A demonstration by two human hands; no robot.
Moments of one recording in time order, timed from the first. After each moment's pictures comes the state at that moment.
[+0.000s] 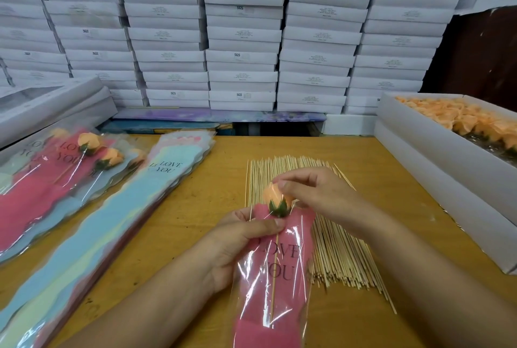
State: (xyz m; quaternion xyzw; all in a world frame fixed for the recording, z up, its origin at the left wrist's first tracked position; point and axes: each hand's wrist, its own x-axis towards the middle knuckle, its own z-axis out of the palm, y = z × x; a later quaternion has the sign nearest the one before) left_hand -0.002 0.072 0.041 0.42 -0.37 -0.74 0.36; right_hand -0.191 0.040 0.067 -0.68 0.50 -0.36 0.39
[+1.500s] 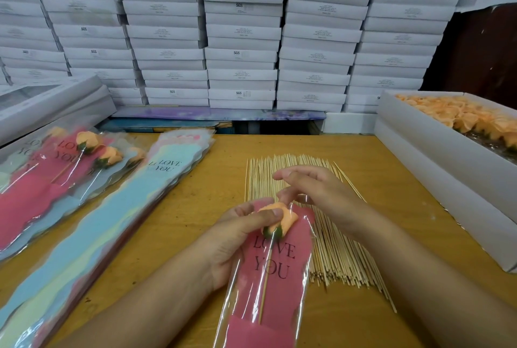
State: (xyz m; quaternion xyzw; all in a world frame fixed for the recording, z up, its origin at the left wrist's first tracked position) left_hand -0.004 0.069 0.042 0.42 -0.36 -0.74 0.38; right_hand -0.186 0.045 0.066 -0.65 0.47 -0.38 0.45
